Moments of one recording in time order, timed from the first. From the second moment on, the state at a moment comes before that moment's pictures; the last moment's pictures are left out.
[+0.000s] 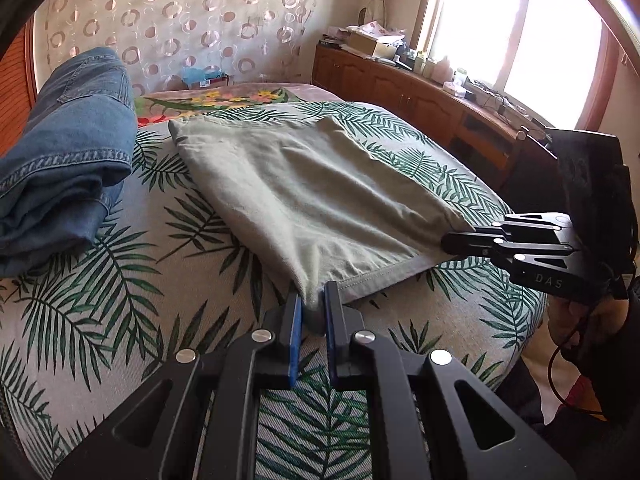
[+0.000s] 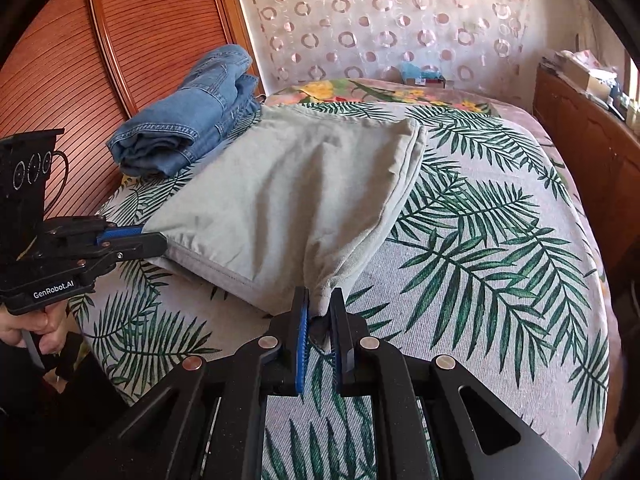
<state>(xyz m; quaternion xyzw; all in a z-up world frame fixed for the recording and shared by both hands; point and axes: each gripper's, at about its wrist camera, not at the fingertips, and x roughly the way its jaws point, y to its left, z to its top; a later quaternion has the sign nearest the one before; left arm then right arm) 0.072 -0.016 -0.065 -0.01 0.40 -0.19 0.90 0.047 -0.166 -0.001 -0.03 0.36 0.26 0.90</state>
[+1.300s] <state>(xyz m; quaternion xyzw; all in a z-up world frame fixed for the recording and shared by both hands) 0.034 -0.019 -0.080 0.00 0.42 -0.21 0.88 -0.006 -0.193 -0.016 -0.01 0.38 0.26 0.89</state>
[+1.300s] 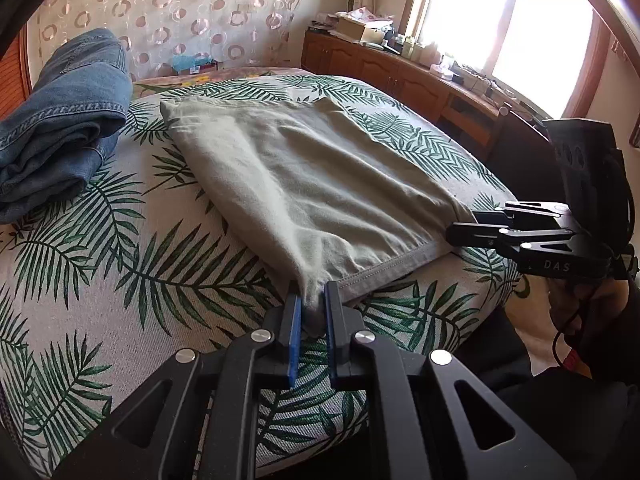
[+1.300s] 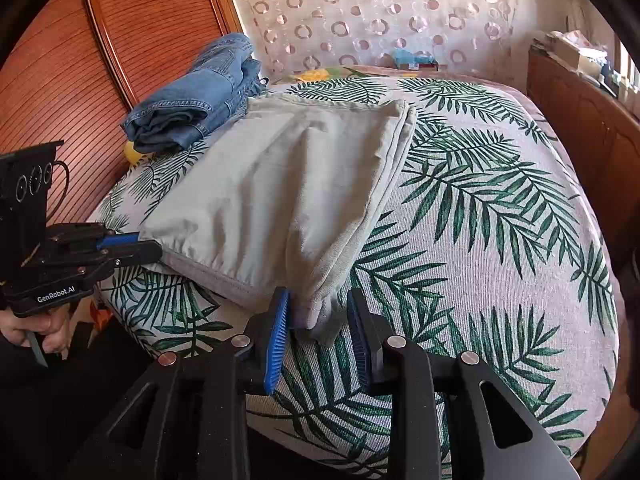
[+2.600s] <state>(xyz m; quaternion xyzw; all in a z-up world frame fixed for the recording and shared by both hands) 0.008 -0.013 0.000 -0.01 0.32 -0.23 0.92 -0.049 -0.227 0.051 0.02 0.28 0.31 0.91</state>
